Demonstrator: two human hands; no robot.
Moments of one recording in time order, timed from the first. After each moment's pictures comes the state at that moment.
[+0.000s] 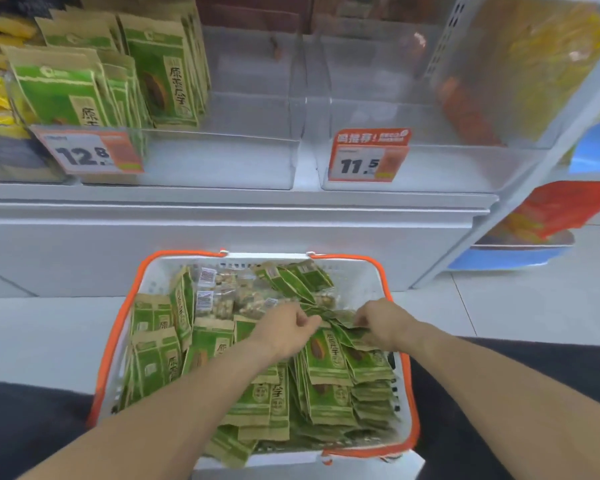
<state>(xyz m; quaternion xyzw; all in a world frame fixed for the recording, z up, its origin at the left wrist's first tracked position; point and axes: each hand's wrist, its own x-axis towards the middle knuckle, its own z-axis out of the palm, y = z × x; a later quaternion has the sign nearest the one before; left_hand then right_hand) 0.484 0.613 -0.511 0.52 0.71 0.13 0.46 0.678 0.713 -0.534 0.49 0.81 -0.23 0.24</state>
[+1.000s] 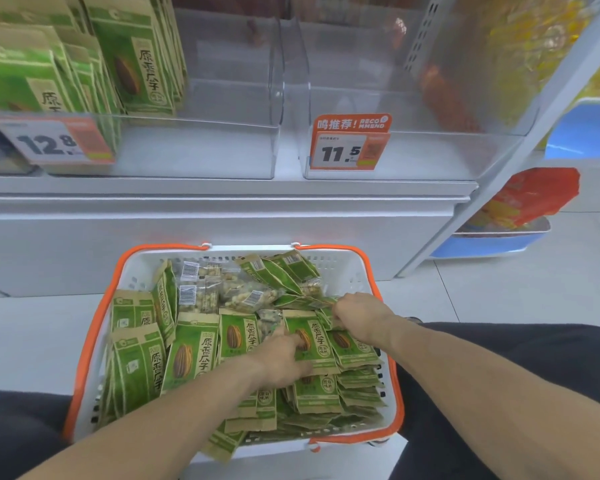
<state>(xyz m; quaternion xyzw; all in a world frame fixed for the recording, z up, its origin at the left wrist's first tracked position) 0.502 0.593 -0.552 0.58 0.64 -0.04 0.50 0.667 0.704 -0.547 0.40 0.87 -0.10 0.28</state>
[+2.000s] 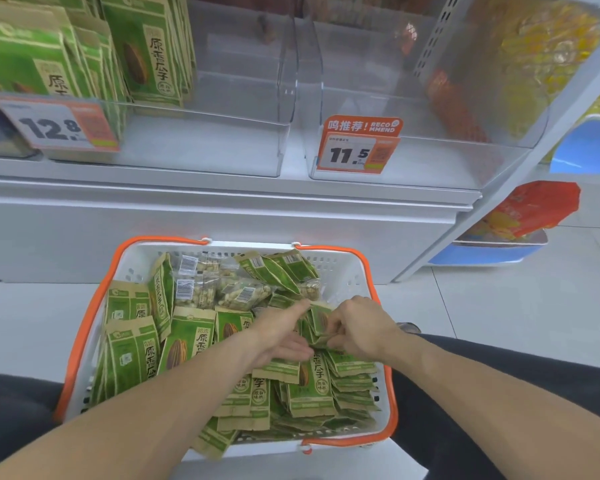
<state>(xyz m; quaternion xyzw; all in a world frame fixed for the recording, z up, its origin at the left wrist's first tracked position) 0.500 0.619 -0.537 0.18 0.62 0.25 0.72 0.667 0.679 -0.500 0.44 0.85 -0.23 0.17</state>
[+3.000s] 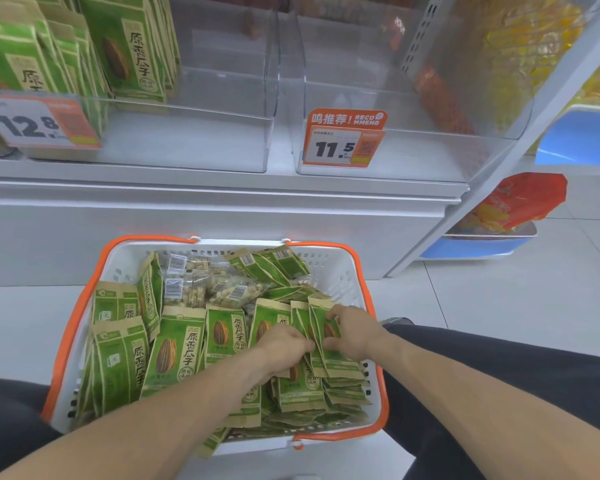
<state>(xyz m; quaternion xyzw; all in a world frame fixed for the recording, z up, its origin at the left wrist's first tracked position) 0.530 0.606 -0.561 0.34 0.69 0.14 0.62 0.681 0.677 -0.538 0.56 0.74 -0.30 0.21</state>
